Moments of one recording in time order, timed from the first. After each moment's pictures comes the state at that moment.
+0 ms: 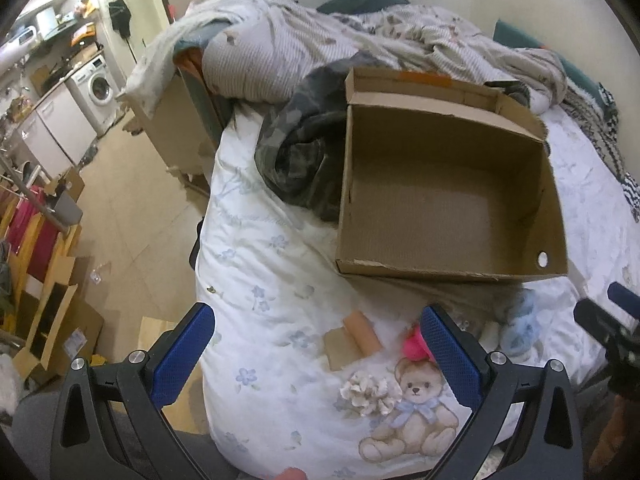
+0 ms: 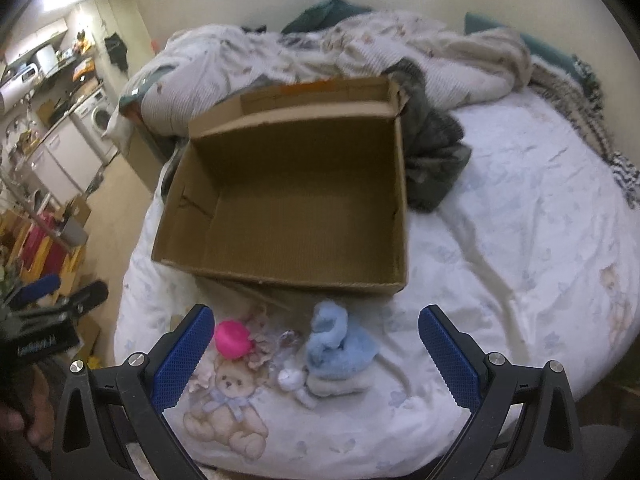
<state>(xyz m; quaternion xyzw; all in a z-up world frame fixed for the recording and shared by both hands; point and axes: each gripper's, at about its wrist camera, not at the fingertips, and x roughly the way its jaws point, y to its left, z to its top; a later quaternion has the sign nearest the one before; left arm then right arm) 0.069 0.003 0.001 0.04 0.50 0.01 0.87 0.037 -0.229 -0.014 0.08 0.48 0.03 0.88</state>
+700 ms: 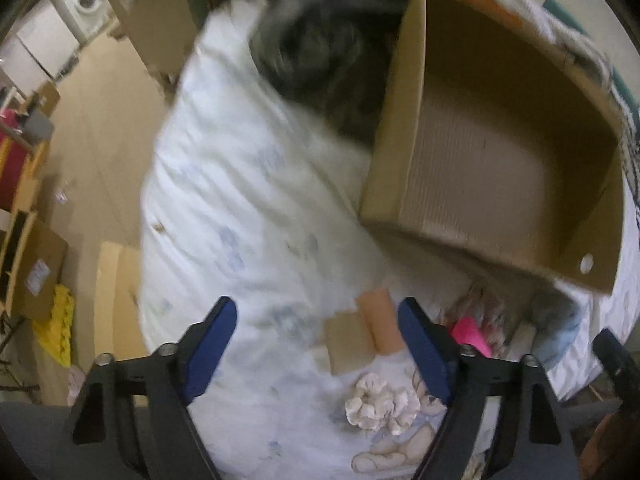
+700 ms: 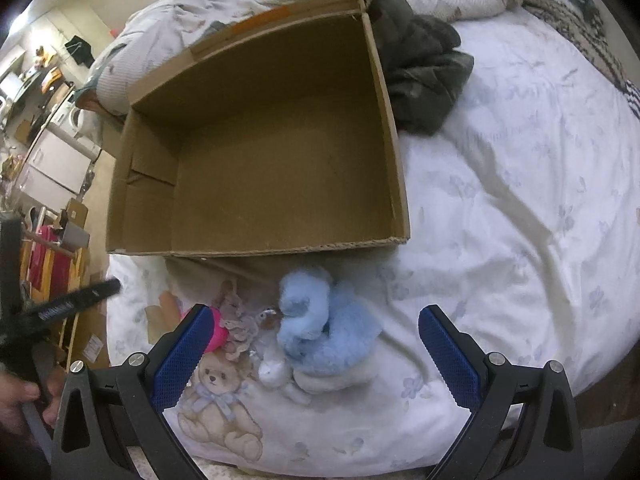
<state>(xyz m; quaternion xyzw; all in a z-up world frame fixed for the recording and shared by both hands) 0.125 0.036 -0.112 -0.04 0.64 0.00 0.77 0.066 -0.252 -0.083 0.16 0.56 0.02 0.81</state>
